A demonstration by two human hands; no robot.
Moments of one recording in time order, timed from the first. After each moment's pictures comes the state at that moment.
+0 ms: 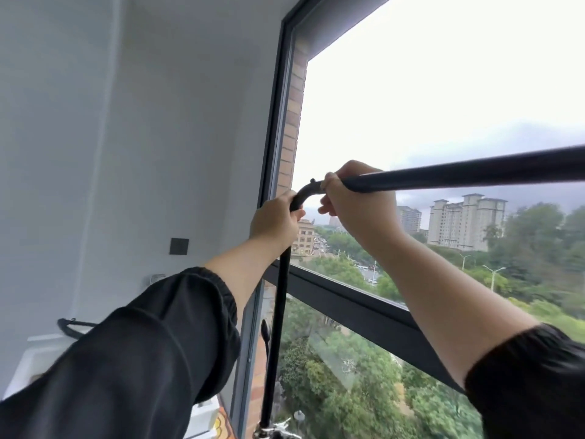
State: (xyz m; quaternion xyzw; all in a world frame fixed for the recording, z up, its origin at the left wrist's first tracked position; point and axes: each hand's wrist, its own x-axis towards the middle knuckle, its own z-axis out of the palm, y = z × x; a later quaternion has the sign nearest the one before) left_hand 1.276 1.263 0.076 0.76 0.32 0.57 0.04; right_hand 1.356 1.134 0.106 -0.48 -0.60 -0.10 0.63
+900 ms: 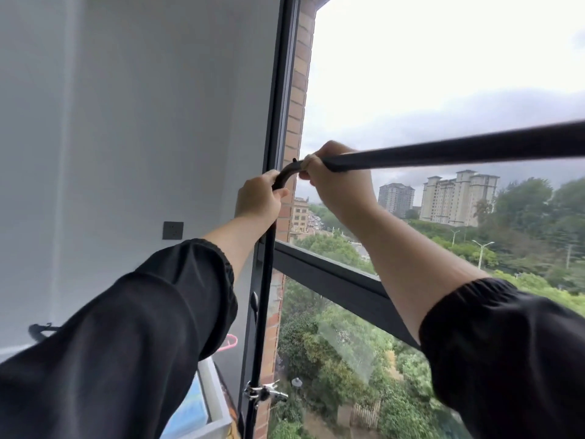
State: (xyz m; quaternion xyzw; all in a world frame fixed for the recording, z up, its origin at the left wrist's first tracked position) left_hand 1.262 1.407 0.076 0.73 0.36 0.58 0.03; right_hand 1.344 1.294 0.107 -0.51 -0.61 -0.10 0.60
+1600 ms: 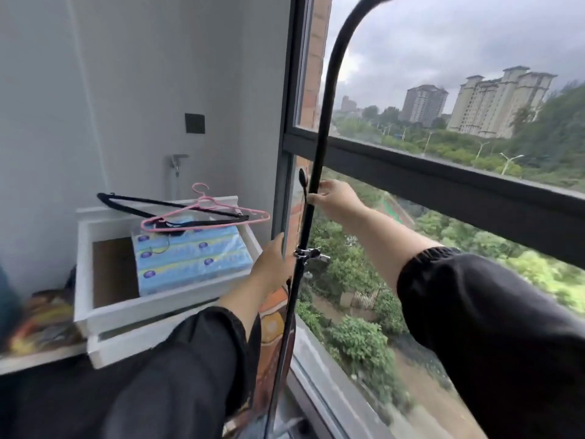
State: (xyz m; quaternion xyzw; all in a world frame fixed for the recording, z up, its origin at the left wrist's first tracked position) left_hand 1.210 1.347 -0.242 0.76 0.45 0.29 0.36; right_hand 1.326 1.305 -0.109 -0.73 -0.55 0.13 0.38
